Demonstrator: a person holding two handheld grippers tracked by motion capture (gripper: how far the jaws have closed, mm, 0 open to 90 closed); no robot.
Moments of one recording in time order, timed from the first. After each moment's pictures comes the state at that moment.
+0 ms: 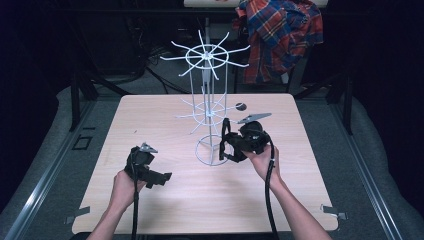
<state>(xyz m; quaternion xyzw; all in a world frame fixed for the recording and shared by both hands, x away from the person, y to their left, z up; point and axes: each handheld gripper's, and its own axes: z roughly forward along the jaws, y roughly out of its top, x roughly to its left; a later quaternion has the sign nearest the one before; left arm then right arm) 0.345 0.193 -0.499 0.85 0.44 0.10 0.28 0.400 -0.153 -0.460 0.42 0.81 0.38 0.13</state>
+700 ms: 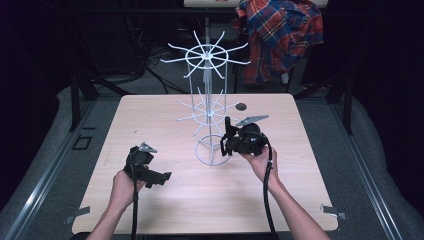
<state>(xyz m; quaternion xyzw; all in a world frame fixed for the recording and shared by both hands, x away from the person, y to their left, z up) 0.345 0.195 -0.498 0.85 0.44 0.11 0.28 0.400 -0.149 -0.467 0.42 0.82 0.37 0.13</state>
